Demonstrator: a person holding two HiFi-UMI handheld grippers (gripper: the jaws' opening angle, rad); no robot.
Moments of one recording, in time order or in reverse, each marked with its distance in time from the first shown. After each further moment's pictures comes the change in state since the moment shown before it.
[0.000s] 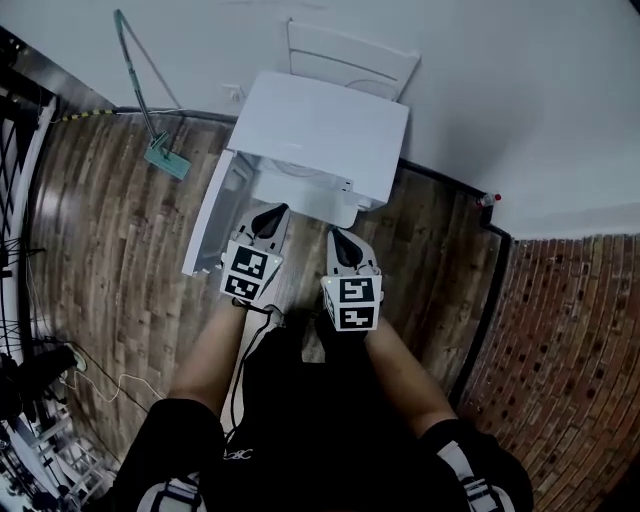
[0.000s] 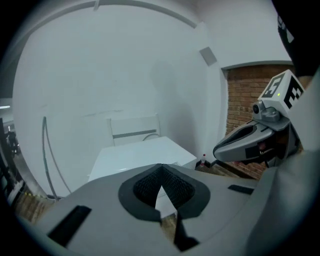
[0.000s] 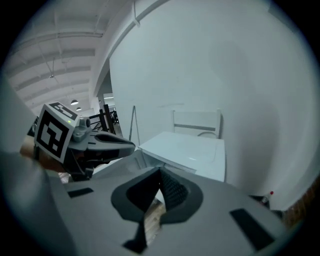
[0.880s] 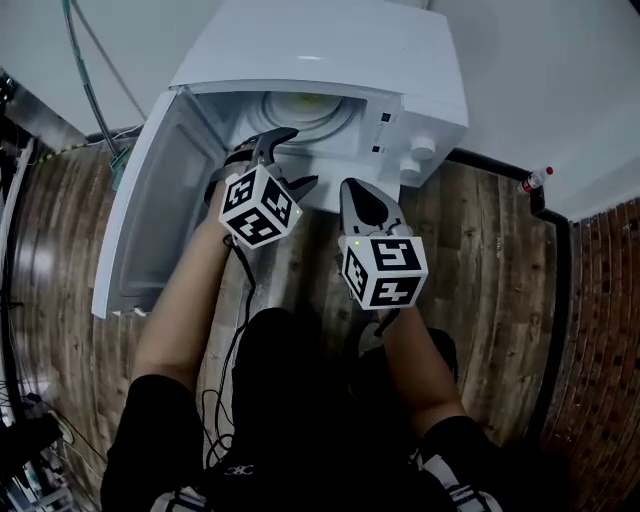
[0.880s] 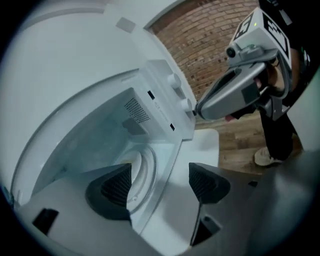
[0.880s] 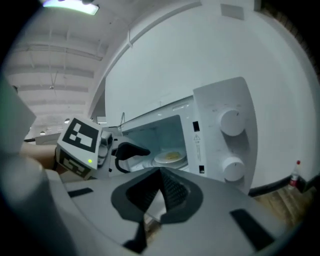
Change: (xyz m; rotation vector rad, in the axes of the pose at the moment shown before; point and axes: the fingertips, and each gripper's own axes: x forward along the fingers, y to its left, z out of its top) left arm 0.211 0.019 -0.210 0.766 0.071 -0.147; right arm 0.194 -0.041 -0.168 0.096 -0.352 -0.062
